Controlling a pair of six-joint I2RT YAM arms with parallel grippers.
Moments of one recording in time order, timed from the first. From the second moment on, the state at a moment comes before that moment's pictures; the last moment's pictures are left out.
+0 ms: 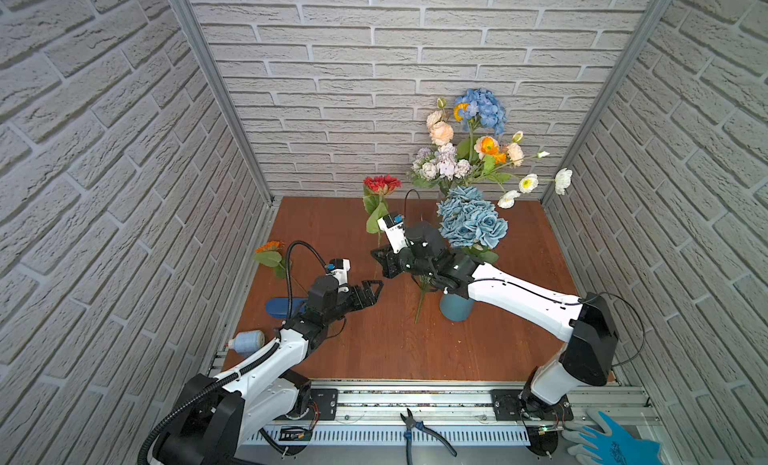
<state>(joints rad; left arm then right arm) -0.44 1.03 0.37 0.19 0.24 -0.73 0.83 1.60 1.39 -0.22 -0.08 0.32</state>
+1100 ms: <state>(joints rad) -0.47 1.56 0.65 0.44 0.21 -0.80 0.81 0.83 1.01 -0.48 0.25 -0.05</state>
